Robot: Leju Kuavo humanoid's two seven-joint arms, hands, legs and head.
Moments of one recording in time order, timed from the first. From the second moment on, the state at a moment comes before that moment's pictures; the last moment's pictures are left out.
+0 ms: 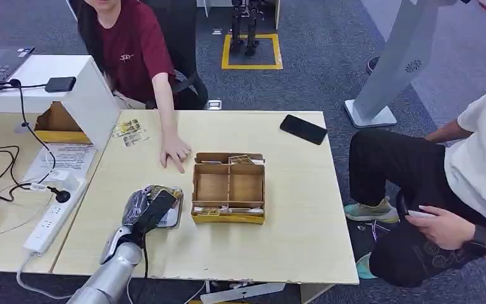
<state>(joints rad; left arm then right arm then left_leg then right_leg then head) -0.41 -0.01 -0.19 -0.65 -0.82 0.37 -0.29 -0.04 0.01 -0.39 -0.18 0.84 0.02 -0.07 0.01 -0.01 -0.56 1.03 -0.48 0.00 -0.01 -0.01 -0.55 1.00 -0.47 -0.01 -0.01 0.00</state>
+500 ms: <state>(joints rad) -0.42 -0.01 -0.19 -0.62 -0.84 0.37 -0.26 -0.05 0.01 -0.40 -0.18 0.84 0.02 -0.07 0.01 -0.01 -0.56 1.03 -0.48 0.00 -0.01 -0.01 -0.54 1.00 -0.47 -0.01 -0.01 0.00</state>
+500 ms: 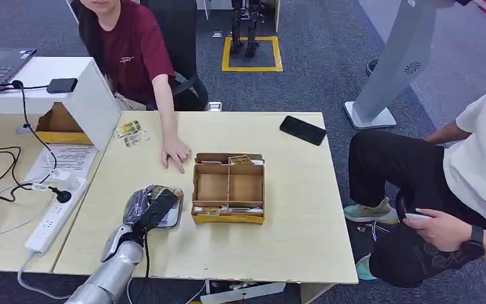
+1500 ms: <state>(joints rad) -0.46 -0.02 -0.19 -0.58 -0.97 0.41 -0.17 -0.06 0.02 -0.42 -0.19 0.87 0.02 -0.07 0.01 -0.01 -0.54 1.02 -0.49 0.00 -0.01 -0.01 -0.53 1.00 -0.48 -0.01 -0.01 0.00</state>
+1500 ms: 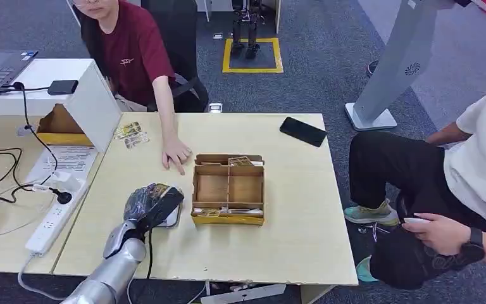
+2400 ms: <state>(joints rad) -0.42 -0.05 -0.03 -0.68 -0.28 0.11 -0.54 -0.06 0.02 -0.45 -0.19 0.90 0.02 -0.08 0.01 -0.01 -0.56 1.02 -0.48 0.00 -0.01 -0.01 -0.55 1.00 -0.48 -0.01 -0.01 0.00</state>
